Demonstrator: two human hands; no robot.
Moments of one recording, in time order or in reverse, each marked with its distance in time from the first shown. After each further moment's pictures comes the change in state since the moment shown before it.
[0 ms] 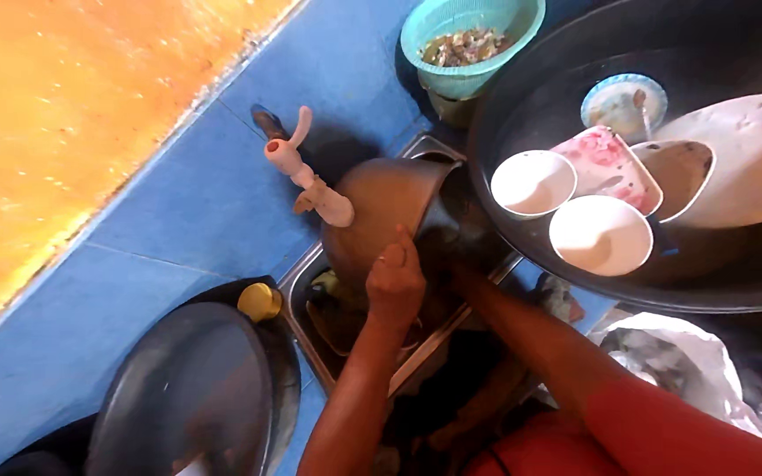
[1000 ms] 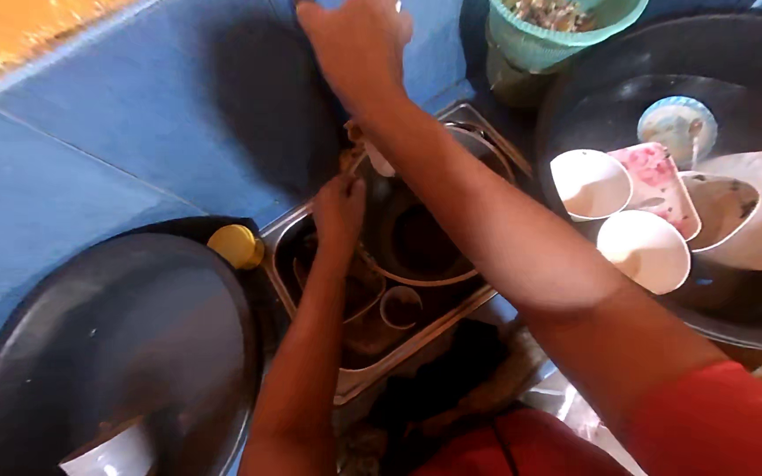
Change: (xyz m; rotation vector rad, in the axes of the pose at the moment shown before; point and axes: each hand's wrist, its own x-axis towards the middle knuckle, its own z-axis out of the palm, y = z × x) left_hand 0.023 -0.133 0.014 -0.583 -0.603 -0.849; right_hand -0.131 -0.149 0.257 -0.734 0.114 -1.110
